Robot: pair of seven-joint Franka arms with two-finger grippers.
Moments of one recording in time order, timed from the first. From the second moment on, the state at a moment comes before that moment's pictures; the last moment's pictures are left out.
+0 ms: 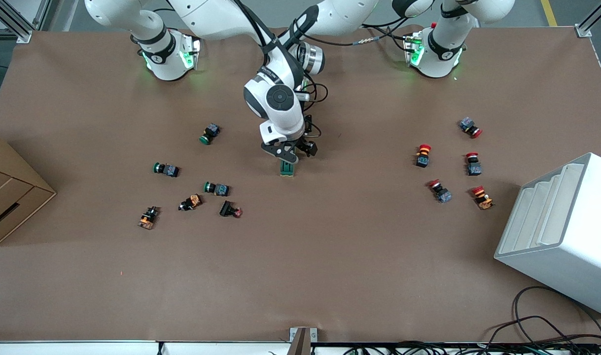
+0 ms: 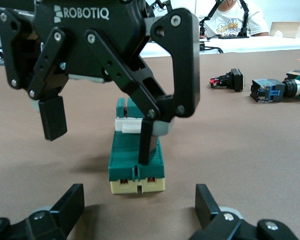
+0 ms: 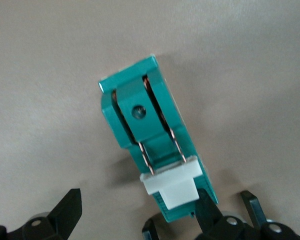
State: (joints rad) left arm -1.06 0.87 -0.32 -1.91 1.91 1.85 -2.64; right arm 0.90 0.59 -0.02 -1.88 0.18 2.52 1.24
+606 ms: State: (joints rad) left arm -1.06 0.87 -0.32 -1.91 1.91 1.85 -2.64; right arm 0.87 0.59 -0.02 -1.86 0.21 2.49 1.26
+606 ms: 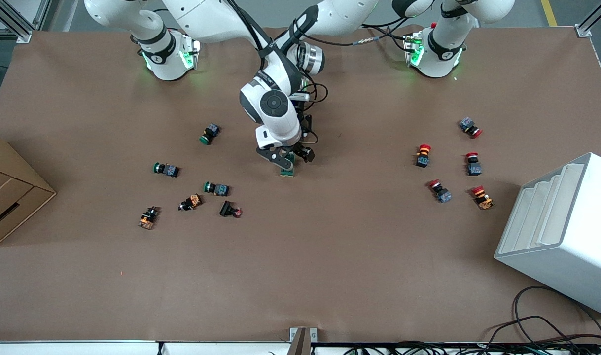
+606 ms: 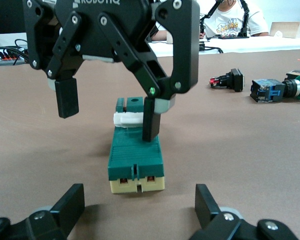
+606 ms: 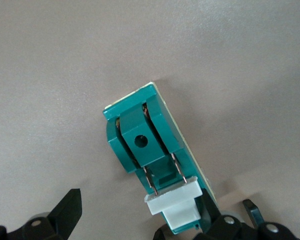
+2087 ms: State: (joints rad) left arm -1.06 0.87 -0.32 -1.91 1.91 1.85 -2.64; right arm 0.80 0.63 -0.02 -1.73 0.21 2.53 1.24
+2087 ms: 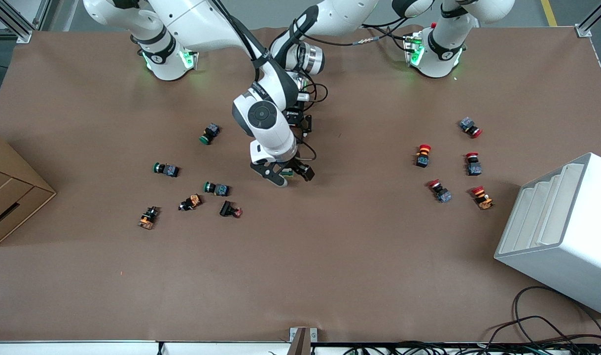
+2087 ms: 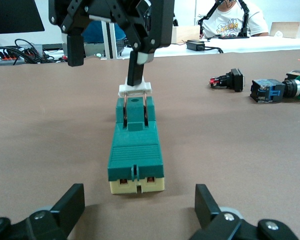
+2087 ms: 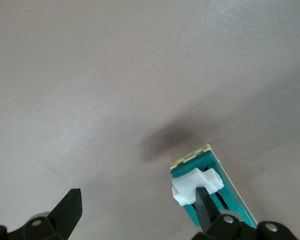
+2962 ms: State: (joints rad) left arm -1.06 0.87 -0.32 -1.90 1.91 1.85 -2.64; right arm 0.77 0.67 -0.03 -1.69 0.21 2.53 1.21
